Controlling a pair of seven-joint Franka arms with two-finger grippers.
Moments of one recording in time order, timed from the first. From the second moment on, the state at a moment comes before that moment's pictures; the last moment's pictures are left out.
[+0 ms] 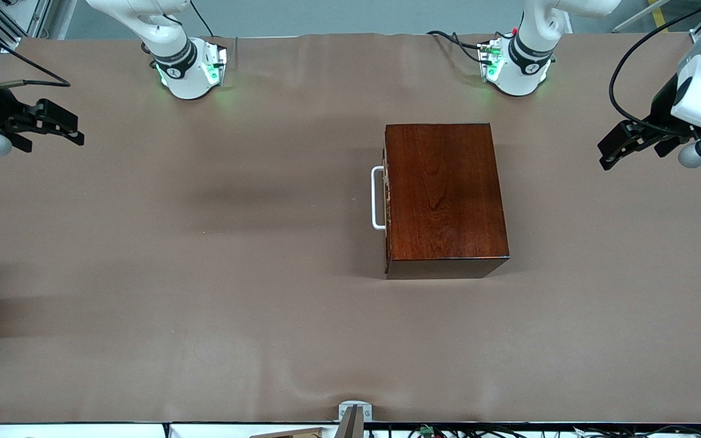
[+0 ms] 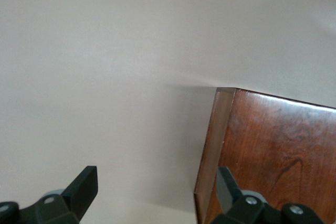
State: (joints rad) left arm -0.44 -0.03 0.27 -1.56 0.08 1.61 -0.36; right arm -0.04 -0.06 0.06 -1.60 0.06 1.46 -0.08
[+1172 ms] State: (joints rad) left arm -0.01 -0.05 -0.10 -1.58 0.02 1.57 -0.22; right arm -0.04 -0.06 0.06 -1.59 0.04 1.48 -0.08
